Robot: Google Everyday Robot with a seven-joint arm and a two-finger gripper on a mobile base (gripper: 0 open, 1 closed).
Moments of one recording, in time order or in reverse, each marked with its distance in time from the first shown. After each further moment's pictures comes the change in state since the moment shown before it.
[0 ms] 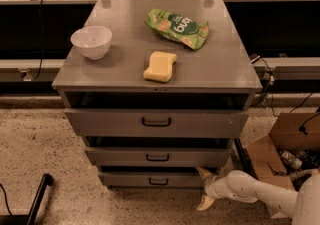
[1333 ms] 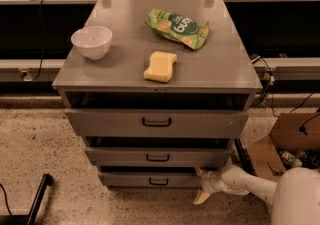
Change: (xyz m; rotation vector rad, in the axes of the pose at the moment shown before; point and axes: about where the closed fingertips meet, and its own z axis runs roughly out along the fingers) arm 0.019 -0.017 0.041 -0.028 -0.008 0.017
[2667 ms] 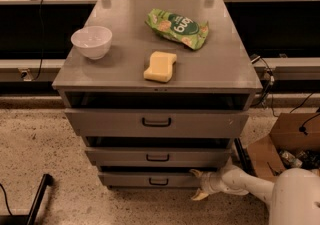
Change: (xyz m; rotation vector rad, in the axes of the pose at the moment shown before) arm 0.004 0.003 0.007 -0.016 -0.008 0.000
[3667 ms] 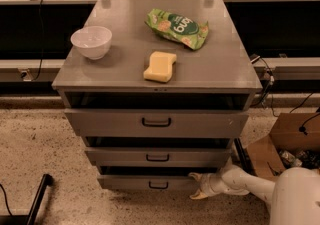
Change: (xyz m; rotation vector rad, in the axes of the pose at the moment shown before) arm -0.011 0.015 -0.003 -0.059 -0.026 -0.025
